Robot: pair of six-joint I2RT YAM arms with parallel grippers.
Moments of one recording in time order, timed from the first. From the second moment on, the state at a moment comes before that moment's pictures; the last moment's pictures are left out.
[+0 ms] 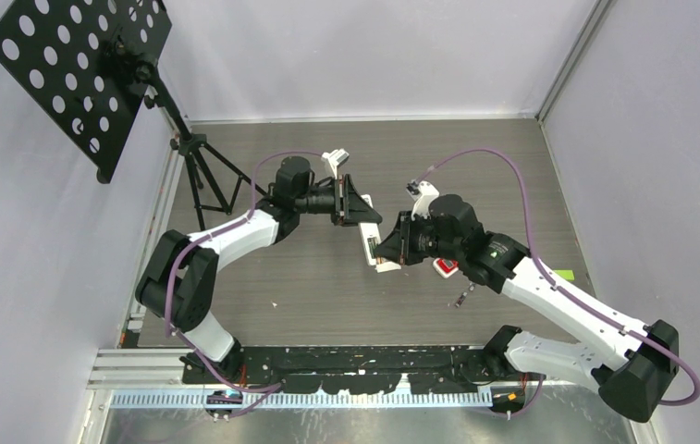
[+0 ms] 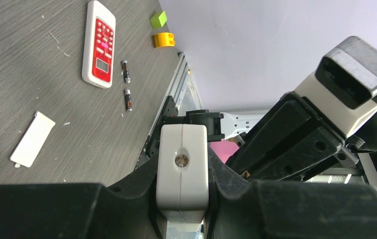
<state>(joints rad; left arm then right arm) -0.52 1.61 0.98 0.36 0.94 -1.02 0.75 1.01 0.87 -0.36 -0.22 0.63</state>
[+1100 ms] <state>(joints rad) -0.52 1.61 0.96 0.41 0.92 -1.05 0.79 1.05 0.93 -0.43 -0.03 0.65</state>
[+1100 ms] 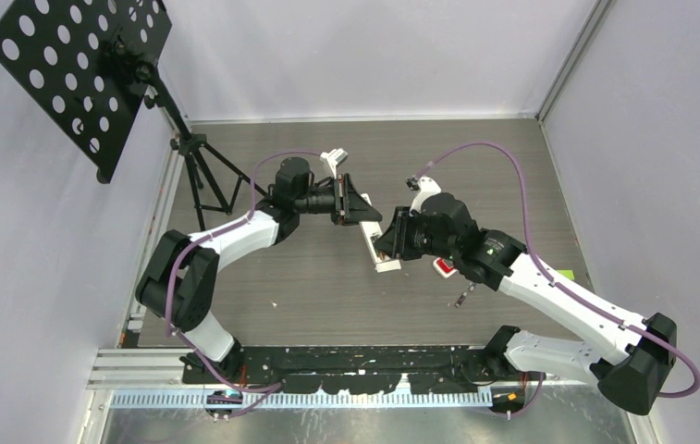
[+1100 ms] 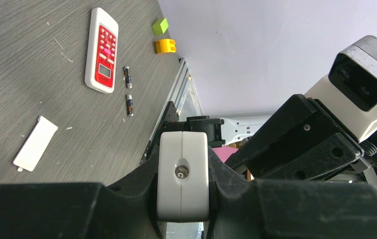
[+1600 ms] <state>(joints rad) -0.52 1.61 0.96 0.40 0.91 -1.04 0.79 1.05 0.94 -0.47 -0.01 0.65</state>
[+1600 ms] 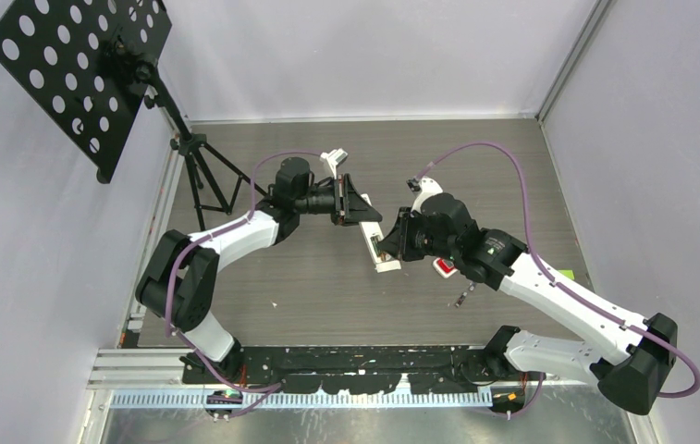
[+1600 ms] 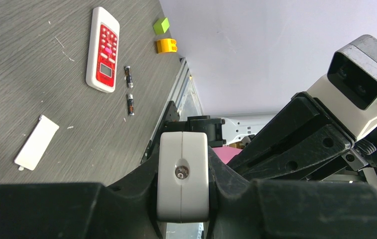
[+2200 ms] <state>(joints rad) -0.52 1.62 0.96 0.37 0.92 -1.04 0.79 1.08 0.96 -0.50 0.05 0.65</state>
